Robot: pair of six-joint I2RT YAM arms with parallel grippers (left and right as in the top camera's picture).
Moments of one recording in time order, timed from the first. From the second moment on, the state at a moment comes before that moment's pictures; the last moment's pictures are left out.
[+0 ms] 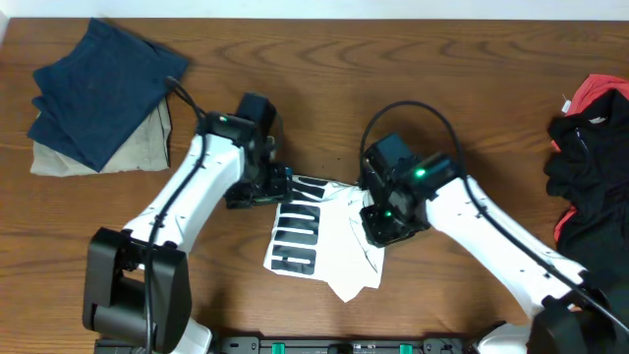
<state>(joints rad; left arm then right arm) -0.32 1.71 1.23 -1.10 0.19 -0.36 0.59 1.57 1.09 -1.02 -0.26 0.26</state>
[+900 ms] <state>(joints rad) -0.42 1.69 0.99 -1.01 0.21 -0.38 0.45 1.61 0.88 -0.80 -0.19 0.34</state>
